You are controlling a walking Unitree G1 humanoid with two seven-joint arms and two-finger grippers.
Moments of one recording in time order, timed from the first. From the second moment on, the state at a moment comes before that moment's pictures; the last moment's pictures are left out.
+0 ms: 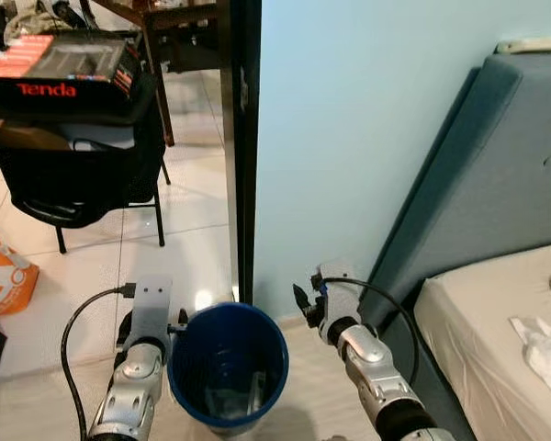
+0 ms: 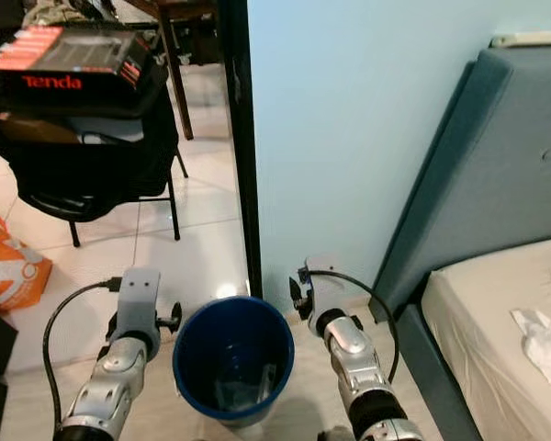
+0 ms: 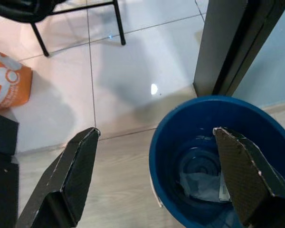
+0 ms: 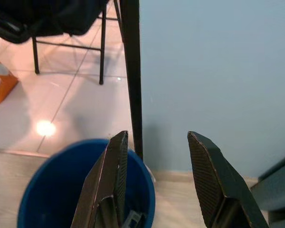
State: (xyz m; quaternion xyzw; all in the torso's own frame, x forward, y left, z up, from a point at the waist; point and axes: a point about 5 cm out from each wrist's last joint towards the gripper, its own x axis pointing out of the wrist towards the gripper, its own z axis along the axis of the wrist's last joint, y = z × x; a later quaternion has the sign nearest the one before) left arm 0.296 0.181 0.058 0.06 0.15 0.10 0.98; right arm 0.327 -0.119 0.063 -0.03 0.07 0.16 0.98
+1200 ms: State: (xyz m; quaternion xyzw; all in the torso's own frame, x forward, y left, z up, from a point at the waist) left arm 0.296 0.166 0.064 0.05 0.13 0.06 0.99; right arm 0.315 -0.121 0.053 -0.02 0.09 0.17 0.98
